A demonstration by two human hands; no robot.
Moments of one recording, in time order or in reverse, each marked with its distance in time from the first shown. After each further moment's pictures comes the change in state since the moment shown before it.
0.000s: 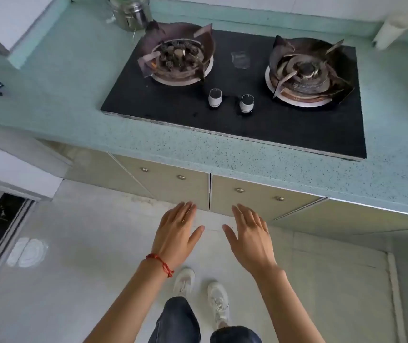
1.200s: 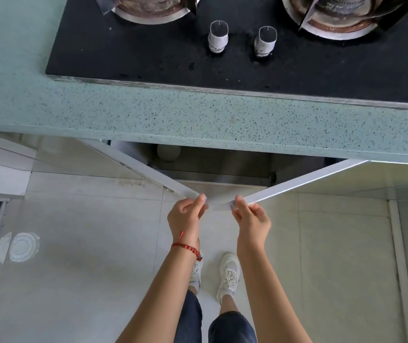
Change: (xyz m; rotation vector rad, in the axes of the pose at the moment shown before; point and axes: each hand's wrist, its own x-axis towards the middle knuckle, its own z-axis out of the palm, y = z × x) left_hand 0.052 -0.042 0.079 -1.425 0.154 -1.006; right_hand 0.053 -0.036 0.106 1.353 0.418 1.156
